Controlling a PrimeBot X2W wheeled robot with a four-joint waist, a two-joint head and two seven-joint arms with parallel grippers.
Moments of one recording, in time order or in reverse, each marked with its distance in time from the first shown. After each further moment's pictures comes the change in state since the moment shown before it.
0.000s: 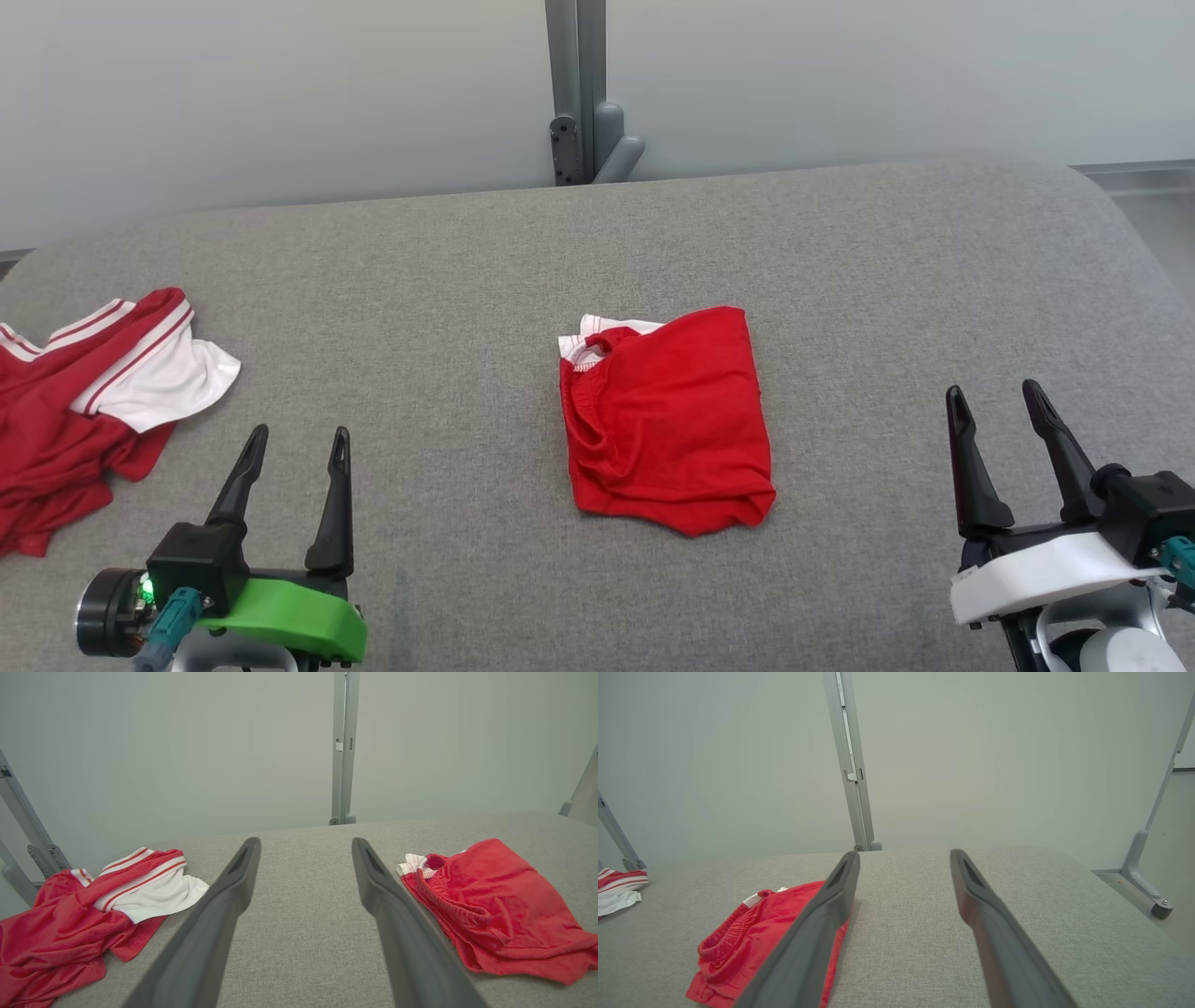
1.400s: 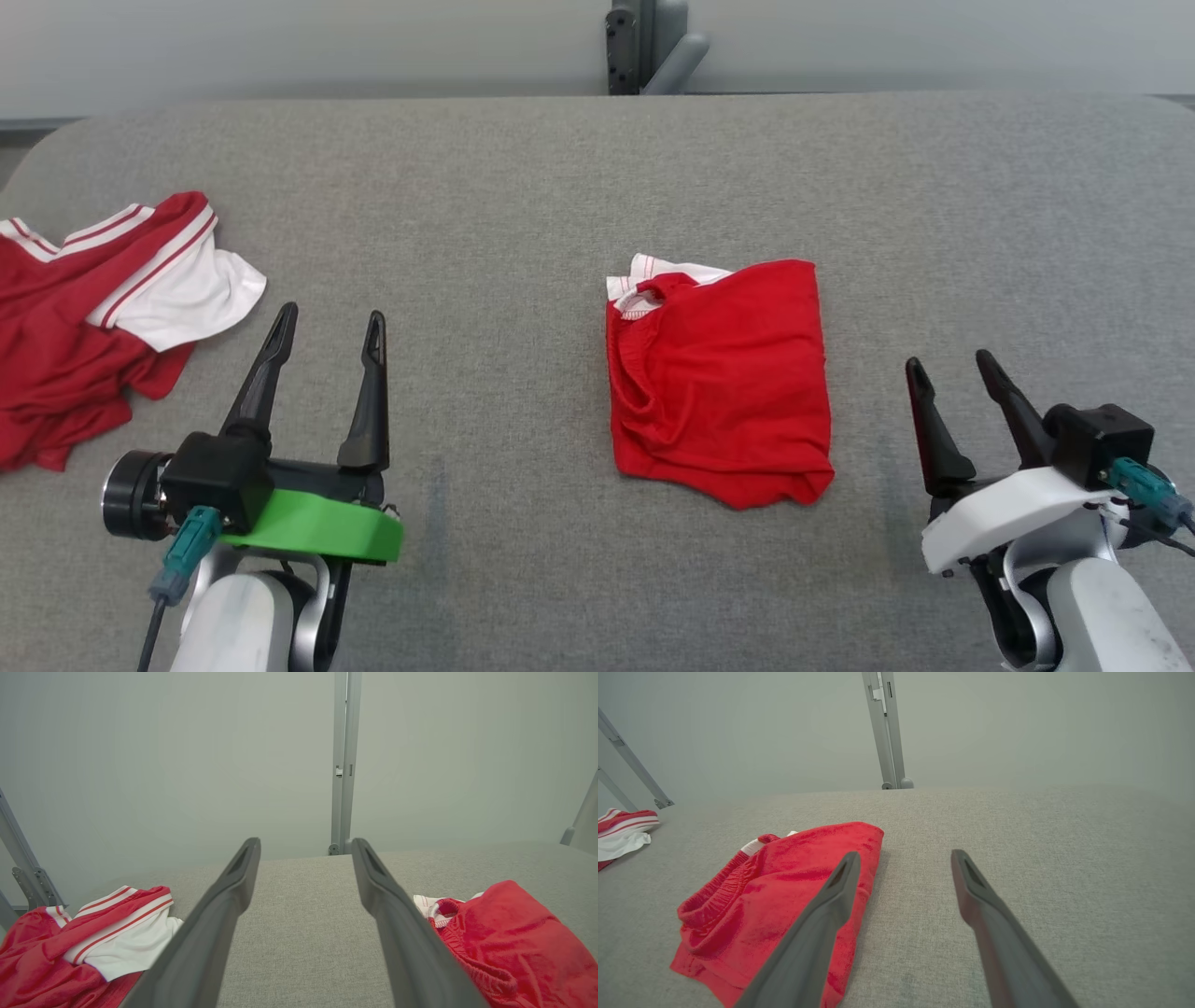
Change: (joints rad) left arm -0.169 -0.014 -0.072 -0.021 -0.012 0.004 -0.053; right arm -0.157 -0.047 0.058 0.183 0.067 0.000 0.044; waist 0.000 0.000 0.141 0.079
